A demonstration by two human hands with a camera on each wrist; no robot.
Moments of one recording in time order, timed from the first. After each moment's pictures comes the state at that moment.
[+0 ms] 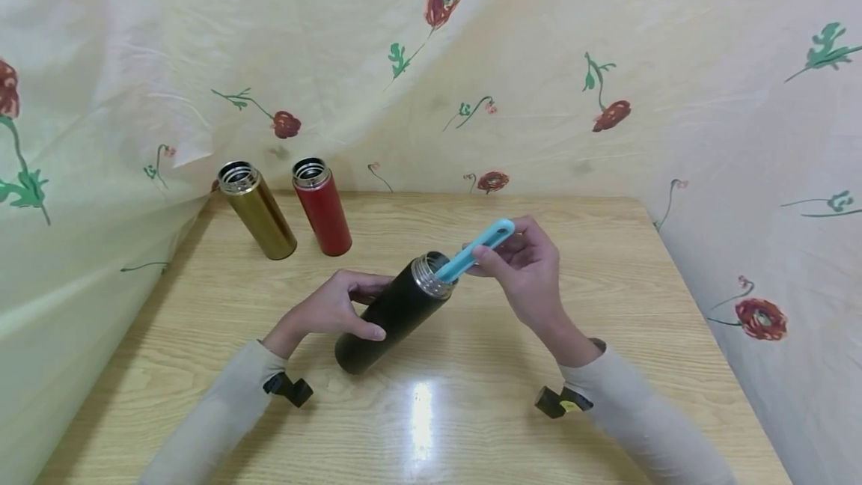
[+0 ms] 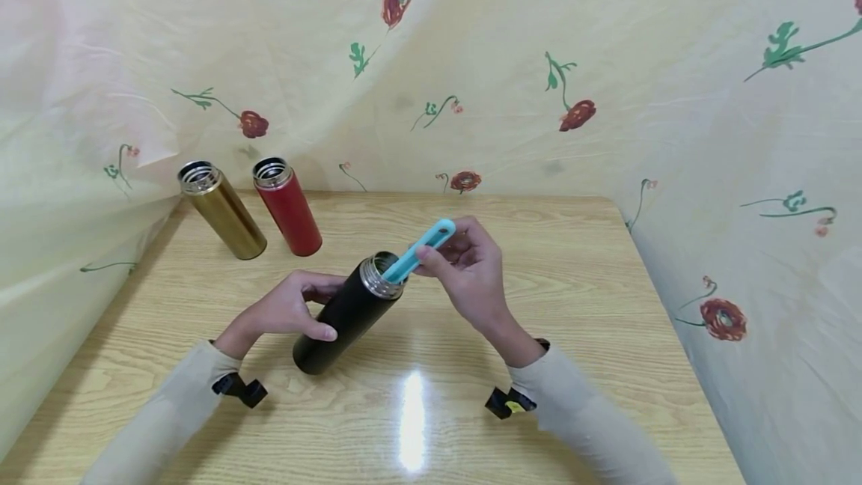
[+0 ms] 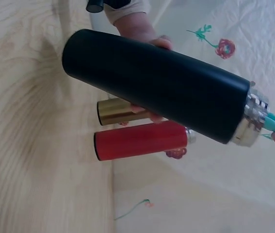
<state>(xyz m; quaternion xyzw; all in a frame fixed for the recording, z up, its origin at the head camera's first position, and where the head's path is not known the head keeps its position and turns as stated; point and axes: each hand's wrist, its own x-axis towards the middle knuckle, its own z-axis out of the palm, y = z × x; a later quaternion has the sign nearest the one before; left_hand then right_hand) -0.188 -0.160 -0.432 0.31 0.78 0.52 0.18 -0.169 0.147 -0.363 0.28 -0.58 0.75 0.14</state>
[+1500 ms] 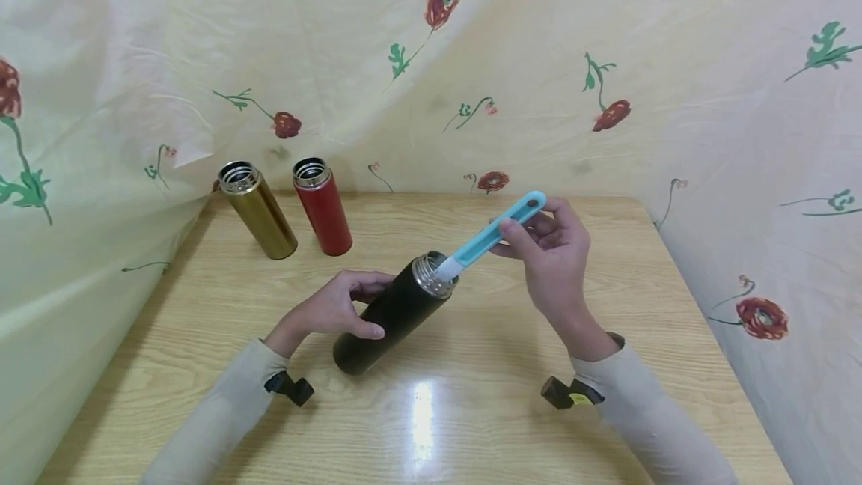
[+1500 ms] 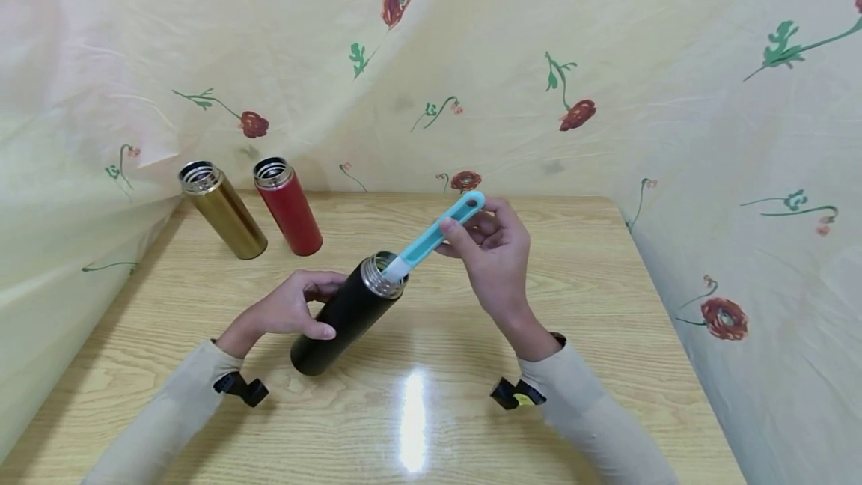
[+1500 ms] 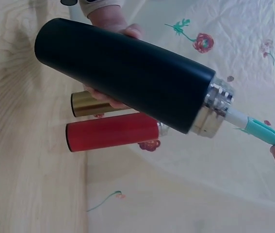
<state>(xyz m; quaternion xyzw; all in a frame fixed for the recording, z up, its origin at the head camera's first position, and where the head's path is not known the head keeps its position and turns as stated) -0.190 -0.158 -0.431 0.32 0.76 0.53 0.19 -0.174 0.159 -0.342 0.23 -0.55 0.78 0.19</state>
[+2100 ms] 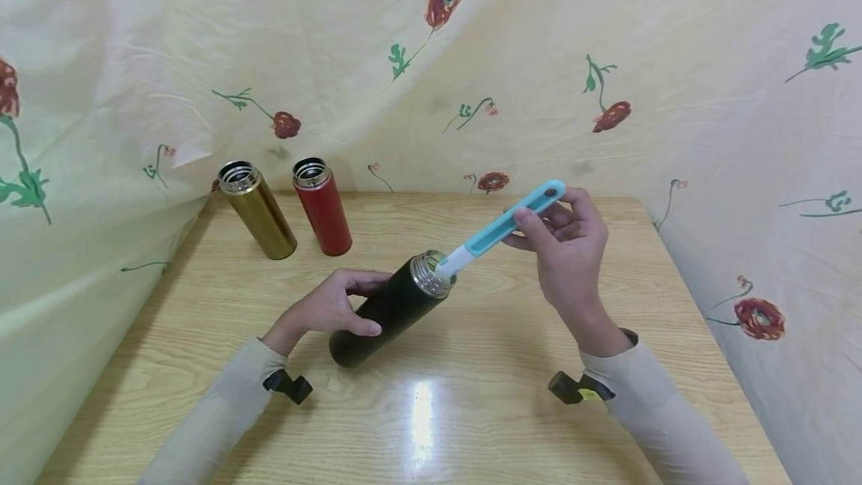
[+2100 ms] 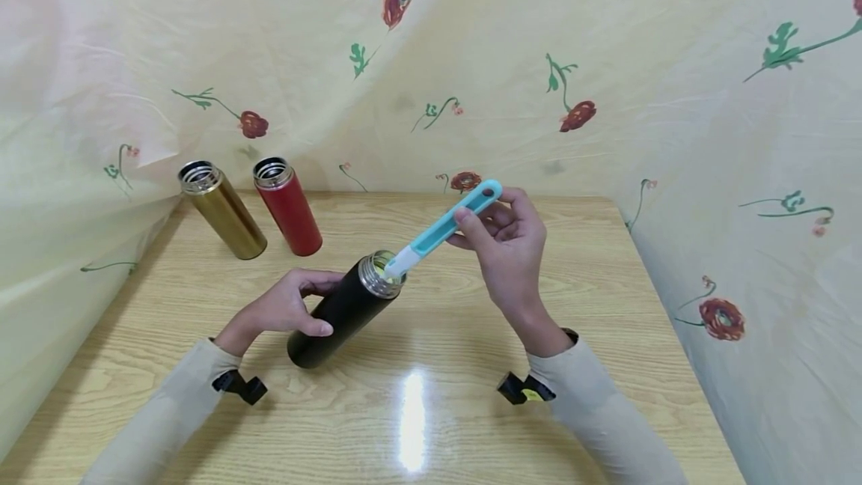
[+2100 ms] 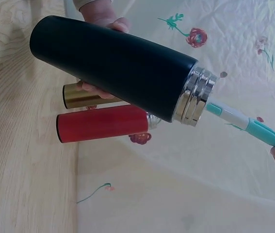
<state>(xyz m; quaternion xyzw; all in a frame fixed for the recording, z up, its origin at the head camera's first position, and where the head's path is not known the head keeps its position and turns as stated) -0.192 -0.164 -0.433 0.32 0.77 0.53 0.18 -0.176 0.167 -0.328 0.23 -0.54 0.78 0.21</state>
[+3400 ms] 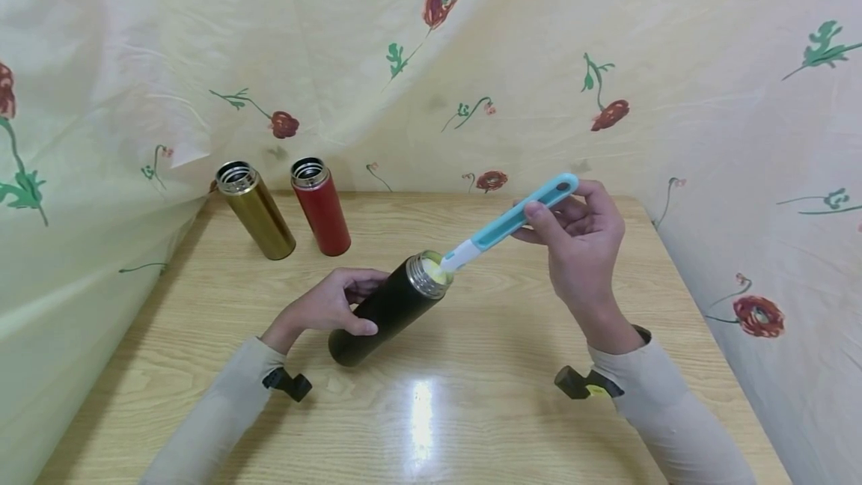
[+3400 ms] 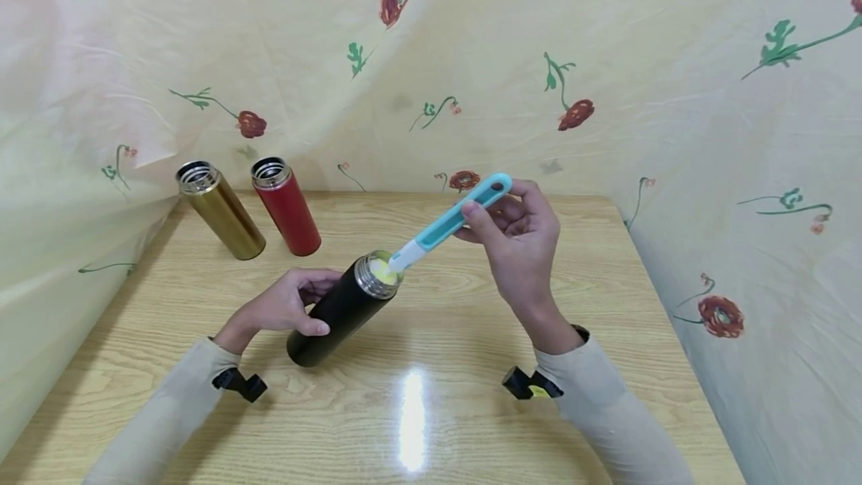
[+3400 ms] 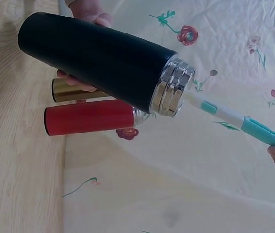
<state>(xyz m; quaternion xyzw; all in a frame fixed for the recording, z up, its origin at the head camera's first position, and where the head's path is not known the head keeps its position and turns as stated) -0.196 -0.167 -0.436 0.32 0.75 0.54 0.20 -0.175 0.173 -0.314 0.25 -0.52 0.78 0.24</state>
